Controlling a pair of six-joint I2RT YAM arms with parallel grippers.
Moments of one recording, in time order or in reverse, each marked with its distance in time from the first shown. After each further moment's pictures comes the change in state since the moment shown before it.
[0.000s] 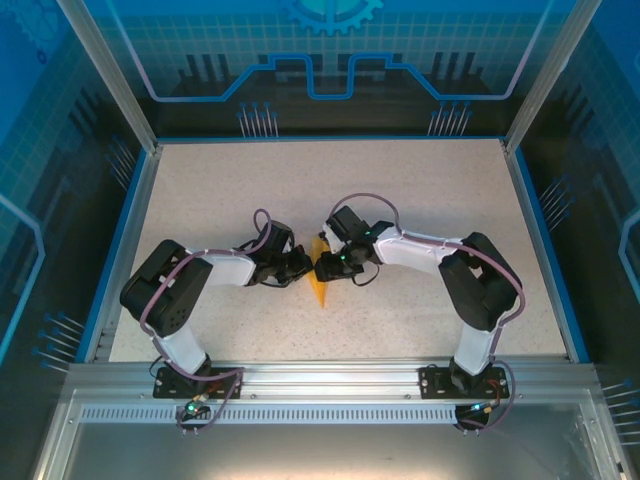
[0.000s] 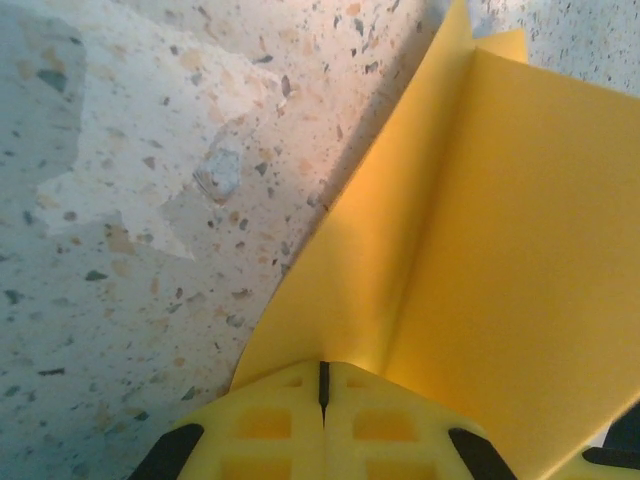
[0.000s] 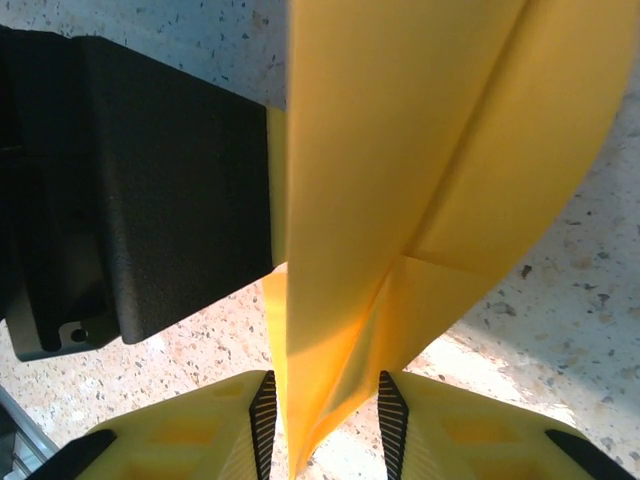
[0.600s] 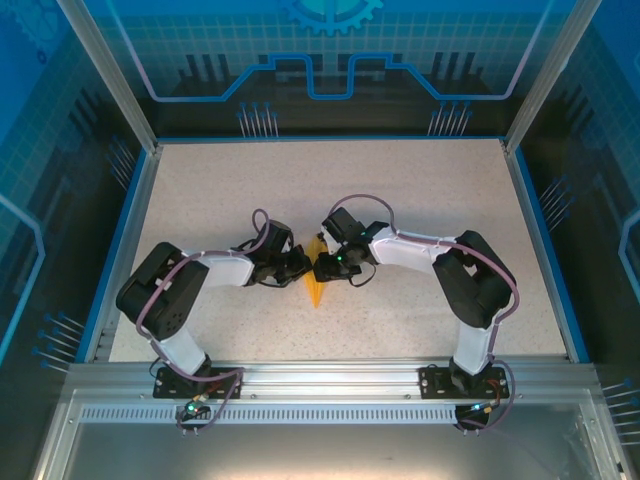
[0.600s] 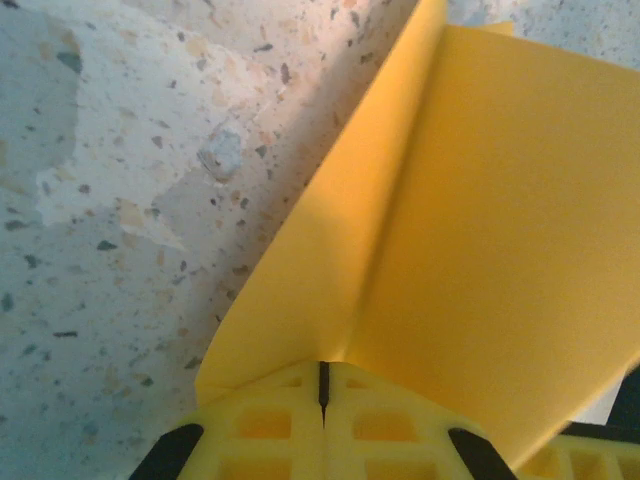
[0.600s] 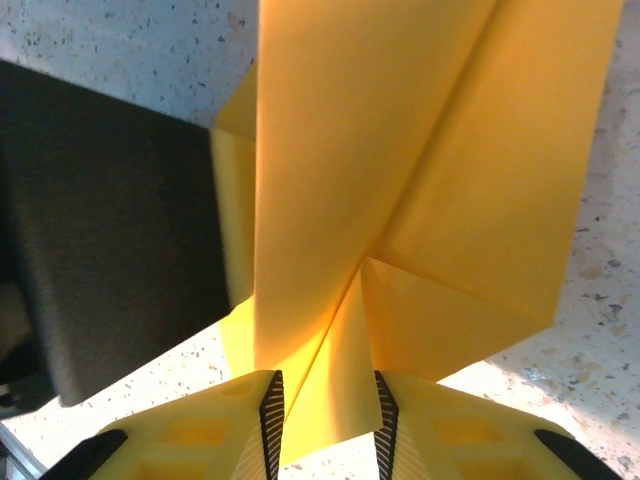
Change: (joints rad) left arm 0.000 -0.037 0.000 -0.036 0.000 -0.004; right arm 0.013 0.029 0.019 -0.003 0.032 0.045
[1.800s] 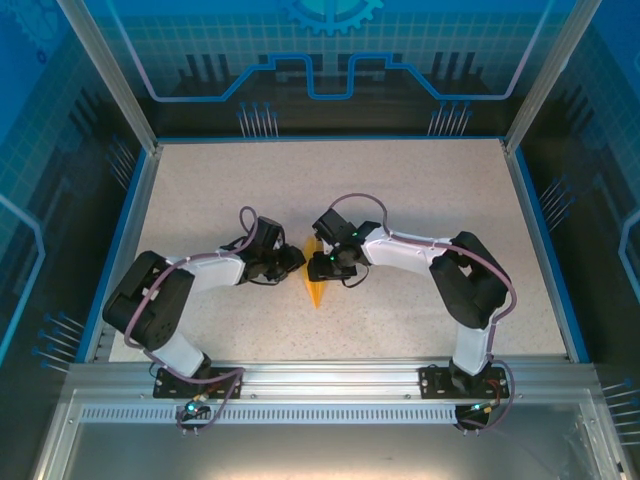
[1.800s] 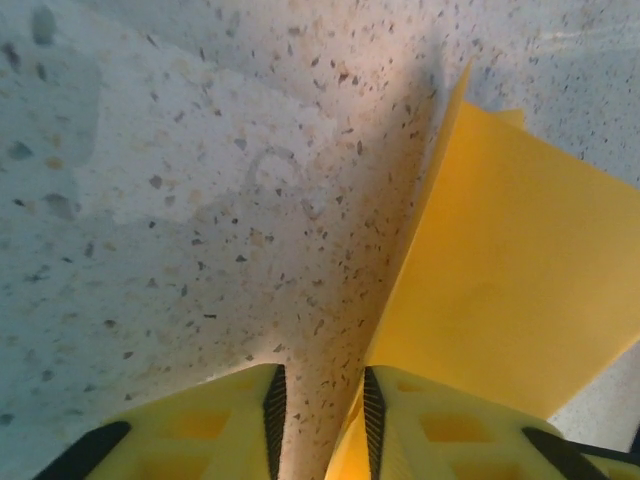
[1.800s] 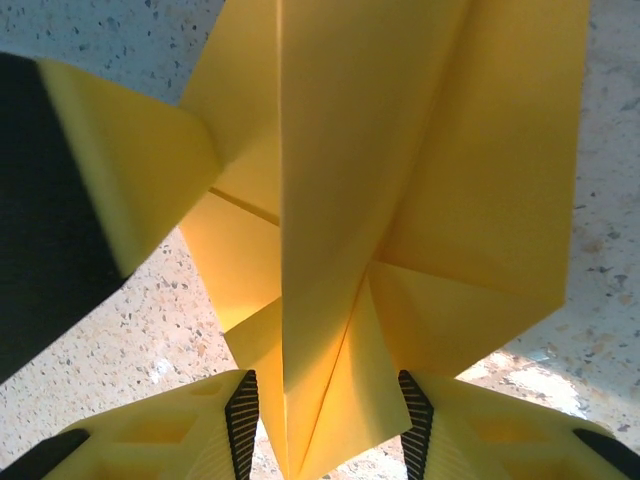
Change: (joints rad) left arm 0.048 -0.071 -0.007 -0.093 -0.053 0.000; right arm 0.051 0.016 0.060 -0.061 0.098 0.130
